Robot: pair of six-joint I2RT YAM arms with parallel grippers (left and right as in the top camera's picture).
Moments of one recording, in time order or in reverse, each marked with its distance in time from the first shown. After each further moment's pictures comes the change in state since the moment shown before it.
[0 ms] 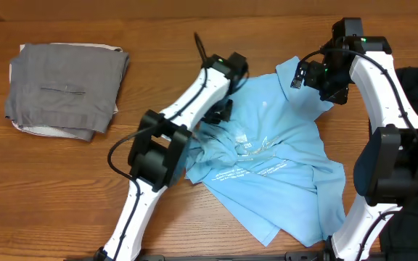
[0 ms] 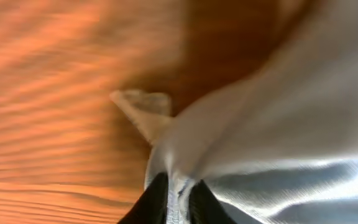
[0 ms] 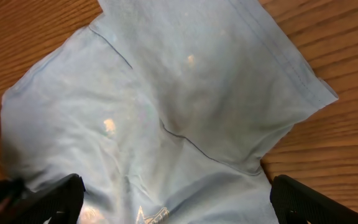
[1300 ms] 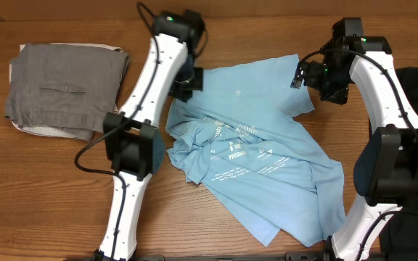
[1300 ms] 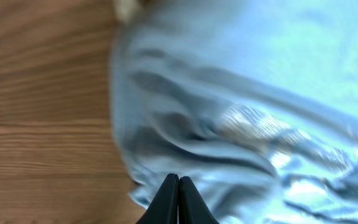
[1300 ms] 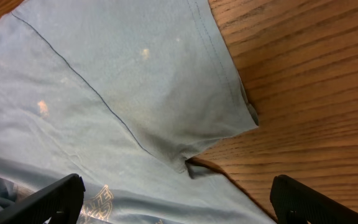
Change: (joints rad) left arm 0.159 0.015 0.409 -0.383 0.204 0.058; right arm 0.000 0.000 0.000 0.000 0.000 -0.001
